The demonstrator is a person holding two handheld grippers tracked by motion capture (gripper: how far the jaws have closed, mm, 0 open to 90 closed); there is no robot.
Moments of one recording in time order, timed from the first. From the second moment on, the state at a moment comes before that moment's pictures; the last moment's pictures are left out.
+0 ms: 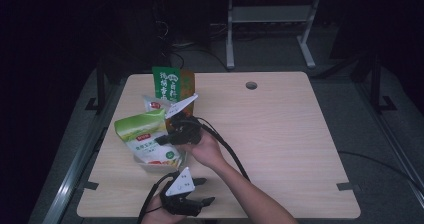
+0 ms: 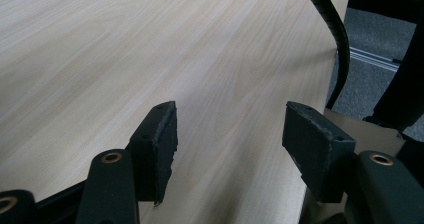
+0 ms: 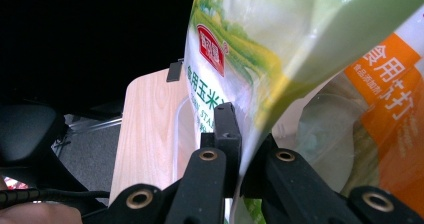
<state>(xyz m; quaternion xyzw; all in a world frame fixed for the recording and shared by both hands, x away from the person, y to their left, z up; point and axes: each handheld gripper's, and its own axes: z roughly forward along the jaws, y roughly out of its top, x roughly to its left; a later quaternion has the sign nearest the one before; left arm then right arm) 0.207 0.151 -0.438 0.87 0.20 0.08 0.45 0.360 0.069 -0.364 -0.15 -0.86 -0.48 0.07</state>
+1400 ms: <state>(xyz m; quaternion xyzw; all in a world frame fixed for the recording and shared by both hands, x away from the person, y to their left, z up) 0.209 0.148 -0.439 0.87 0.21 0.08 0.44 0.365 0.045 -0.379 -0.14 -0.87 -0.47 0.07</state>
